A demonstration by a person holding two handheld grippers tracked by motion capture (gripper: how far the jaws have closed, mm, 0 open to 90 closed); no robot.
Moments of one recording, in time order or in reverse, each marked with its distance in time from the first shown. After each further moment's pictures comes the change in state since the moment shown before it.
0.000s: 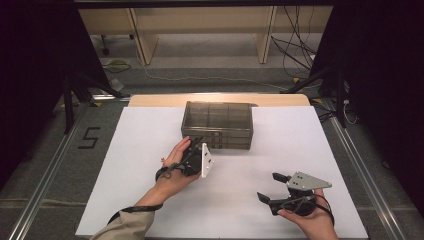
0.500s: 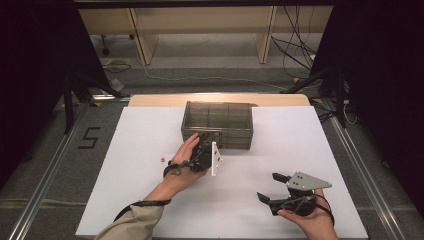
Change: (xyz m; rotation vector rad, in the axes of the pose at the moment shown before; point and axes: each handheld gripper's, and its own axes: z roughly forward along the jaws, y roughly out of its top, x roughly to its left) left arm -0.008 0.014 0.019 0.000 0.058 0.097; right arm 0.000 0.000 0.000 0.000 0.003 0.000
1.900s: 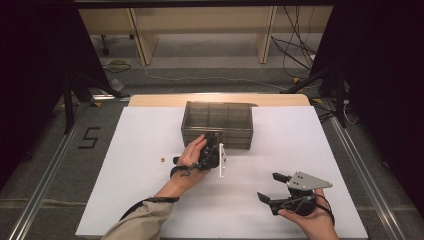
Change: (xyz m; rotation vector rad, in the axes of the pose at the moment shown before) left arm -0.017 0.004 0.022 0.011 0.143 0.116; right arm 0.000 0.000 0.000 -0.002 0.000 0.006
